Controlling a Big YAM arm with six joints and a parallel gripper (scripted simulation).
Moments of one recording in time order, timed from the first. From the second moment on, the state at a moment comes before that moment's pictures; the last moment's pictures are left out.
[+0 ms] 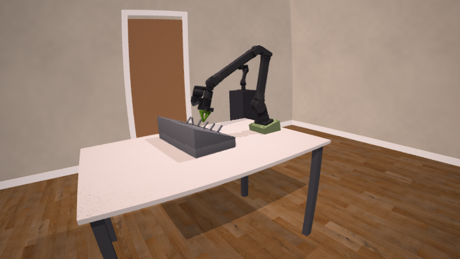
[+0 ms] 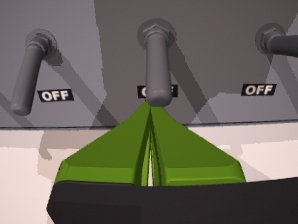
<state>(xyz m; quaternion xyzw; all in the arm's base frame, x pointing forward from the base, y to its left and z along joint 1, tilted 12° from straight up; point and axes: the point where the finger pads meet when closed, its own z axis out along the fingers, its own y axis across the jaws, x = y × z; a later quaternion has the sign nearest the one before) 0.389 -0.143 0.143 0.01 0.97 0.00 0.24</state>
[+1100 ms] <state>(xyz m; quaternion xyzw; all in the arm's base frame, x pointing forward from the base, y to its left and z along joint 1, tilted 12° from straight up) 0.412 -0.139 0.155 0.00 0.97 0.00 0.26</state>
